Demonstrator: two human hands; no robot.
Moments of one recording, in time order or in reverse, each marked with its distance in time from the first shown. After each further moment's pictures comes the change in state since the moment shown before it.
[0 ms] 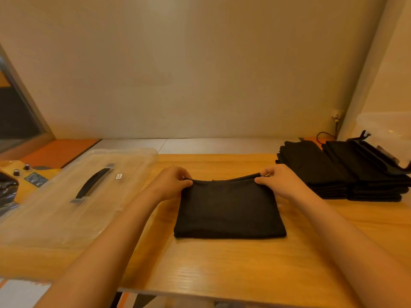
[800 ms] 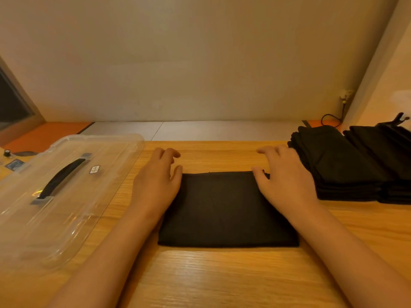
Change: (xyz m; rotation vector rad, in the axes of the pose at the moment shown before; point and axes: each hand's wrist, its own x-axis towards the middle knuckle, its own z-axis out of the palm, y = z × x) left_hand 0.006 -0.007 0.033 0.195 0.478 0.122; right_hand 0.004 -0.001 0.027 -0.495 0.369 -0.272
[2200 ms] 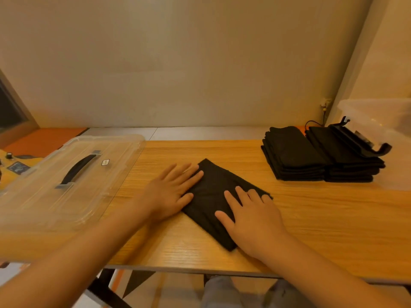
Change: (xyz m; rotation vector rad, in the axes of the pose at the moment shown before) left_hand -0.047 0.012 -0.024 0.527 -0.562 0.496; right_hand -0.114 -0.044 -0.040 -0.327 -0.553 -0.068
